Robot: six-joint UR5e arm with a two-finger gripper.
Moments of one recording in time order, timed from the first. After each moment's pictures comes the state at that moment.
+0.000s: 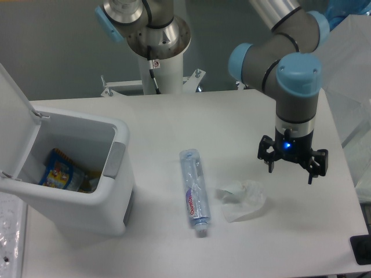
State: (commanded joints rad) arm 2.66 -2.01 -1.50 -0.89 1.61 1.16
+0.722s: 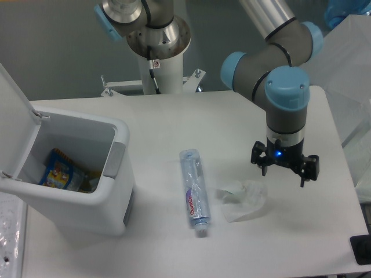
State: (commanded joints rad) arm 2.65 -2.01 -1.58 -0.84 1.56 1.07
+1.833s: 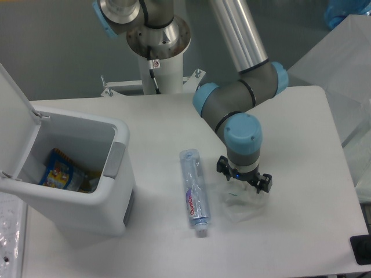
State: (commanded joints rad) arm 2.53 -2.12 -1.65 -0.85 1.75 1.05
